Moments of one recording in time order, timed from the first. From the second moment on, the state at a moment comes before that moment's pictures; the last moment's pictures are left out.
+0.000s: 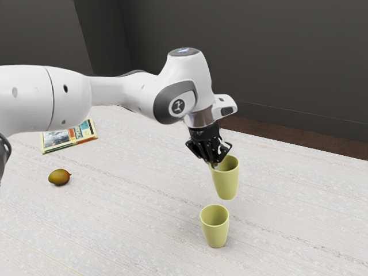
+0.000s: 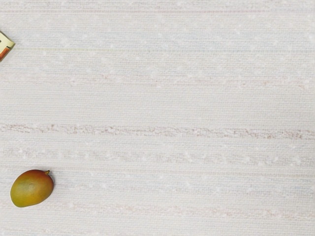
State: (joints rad) arm -0.40 0.32 0.02 -1.69 -0.12 2.10 -0.29
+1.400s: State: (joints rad) arm -0.42 0.12 0.02 -1.99 -0.19 2.21 -0.52
